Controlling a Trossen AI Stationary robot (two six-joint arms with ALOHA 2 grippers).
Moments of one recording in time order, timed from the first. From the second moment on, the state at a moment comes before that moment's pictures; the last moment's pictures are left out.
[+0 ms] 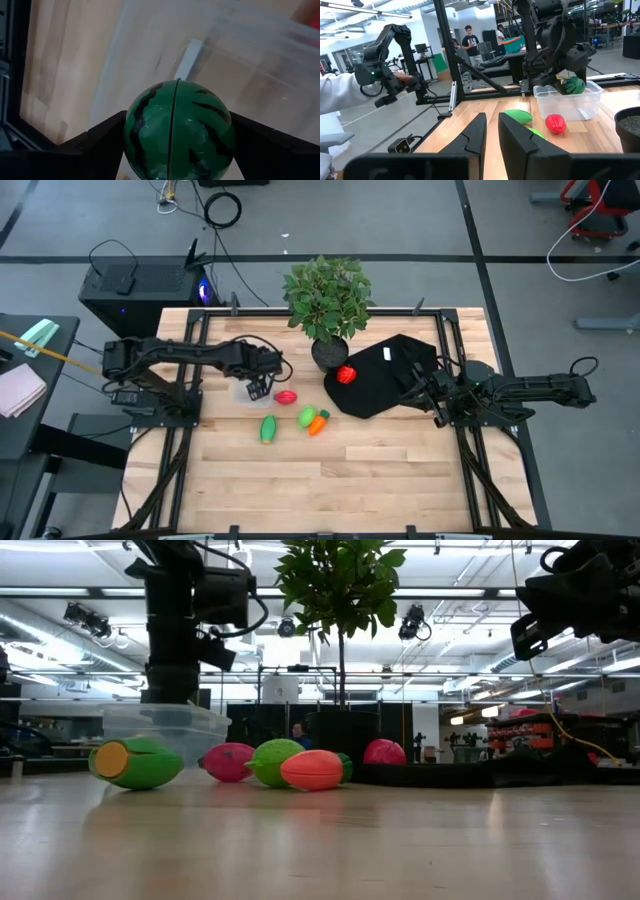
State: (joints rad) left arm 0.20 1.49 0.95 -0.93 -0.39 -0.22; right arm -0.07 0.24 0.02 0.29 -0.34 0.21
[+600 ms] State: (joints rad) left arm 0.25 1.49 0.95 -0.90 -0.31 -0.15; right arm -0.07 0.24 0.02 0.29 -0.34 0.21
